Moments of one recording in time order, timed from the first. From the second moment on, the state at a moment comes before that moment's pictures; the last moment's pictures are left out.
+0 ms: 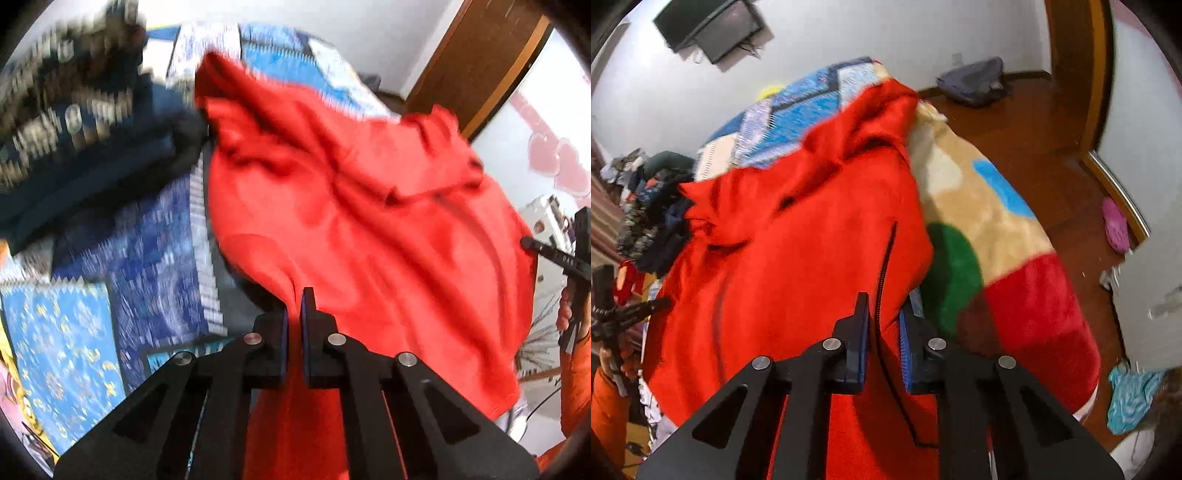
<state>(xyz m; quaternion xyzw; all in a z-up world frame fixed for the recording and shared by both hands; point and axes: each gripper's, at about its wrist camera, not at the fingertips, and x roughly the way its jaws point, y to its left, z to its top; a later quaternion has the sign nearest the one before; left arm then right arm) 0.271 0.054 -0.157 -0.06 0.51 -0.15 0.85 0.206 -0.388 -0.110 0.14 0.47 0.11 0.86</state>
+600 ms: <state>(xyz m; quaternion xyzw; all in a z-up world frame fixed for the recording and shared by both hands) 0.412 0.067 -0.164 -0.03 0.47 -0.01 0.88 0.360 -0.381 -0.130 0.11 0.47 0.05 0.87</state>
